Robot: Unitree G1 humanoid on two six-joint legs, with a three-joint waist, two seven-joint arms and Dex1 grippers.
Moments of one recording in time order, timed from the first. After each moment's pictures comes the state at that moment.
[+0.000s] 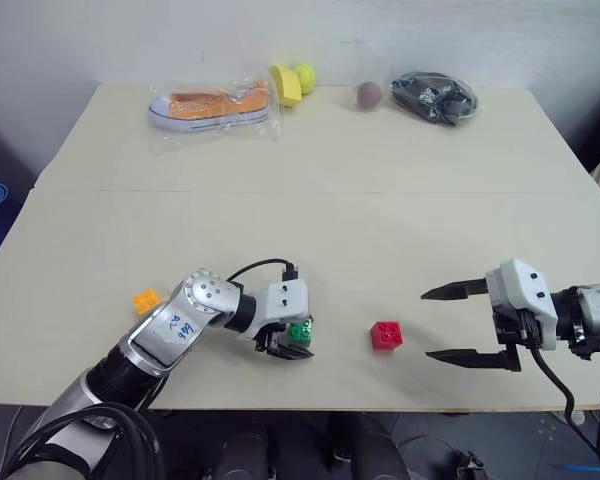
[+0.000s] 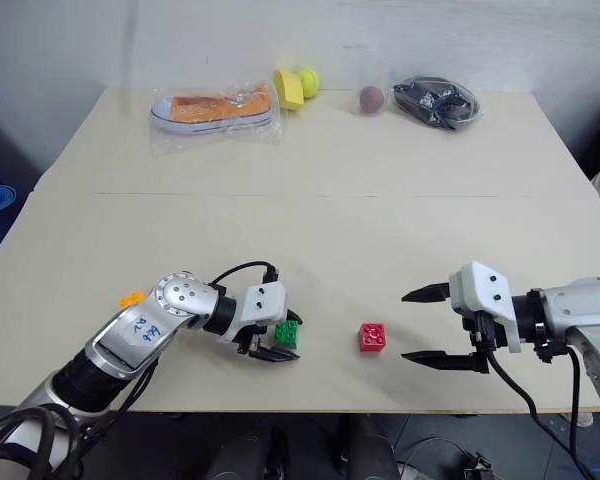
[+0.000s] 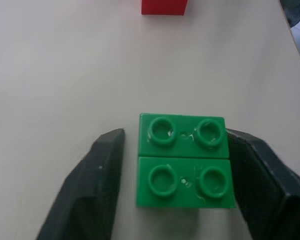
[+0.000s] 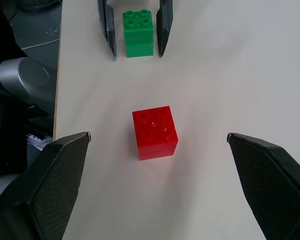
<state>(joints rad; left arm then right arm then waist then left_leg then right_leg) -0.54 0.65 -0.48 -0.31 -0.16 0.67 -1.01 -0.09 -1.06 -0.19 -0.35 0.54 0.39 1.32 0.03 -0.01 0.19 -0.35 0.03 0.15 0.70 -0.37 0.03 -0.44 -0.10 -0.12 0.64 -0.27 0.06</state>
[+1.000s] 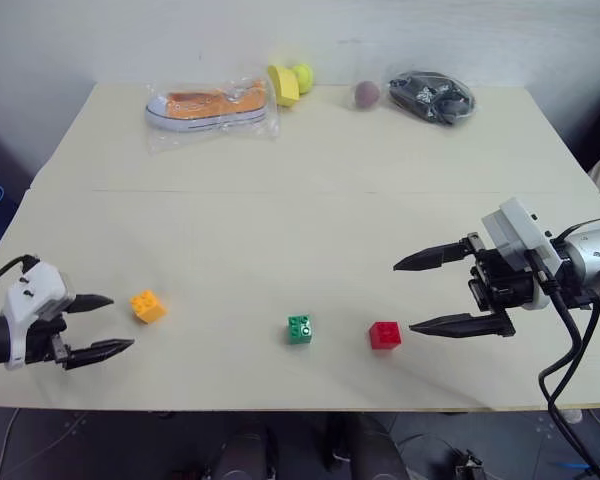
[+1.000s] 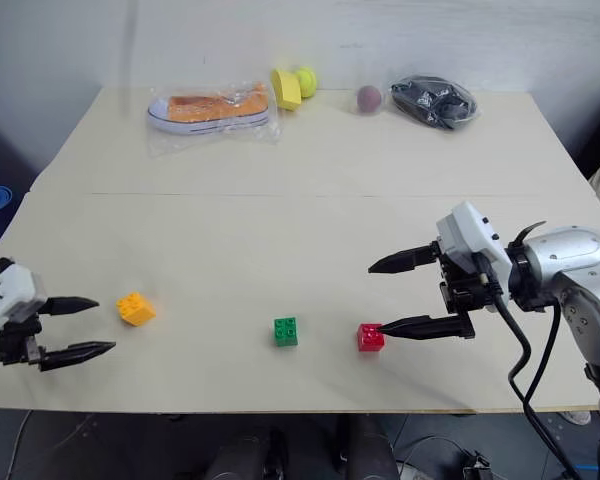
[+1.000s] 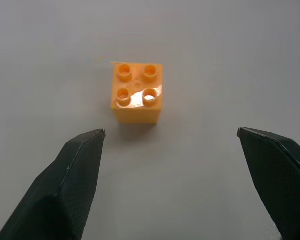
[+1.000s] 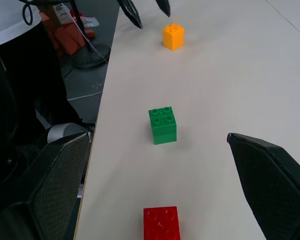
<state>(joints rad) 0.11 1.02 0.54 -0.12 -0.32 0.48 -1.19 -0.43 -1.01 -0.09 -0.32 0.75 0.61 1.40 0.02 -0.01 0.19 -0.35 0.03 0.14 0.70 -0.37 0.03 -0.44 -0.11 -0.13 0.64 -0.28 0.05</state>
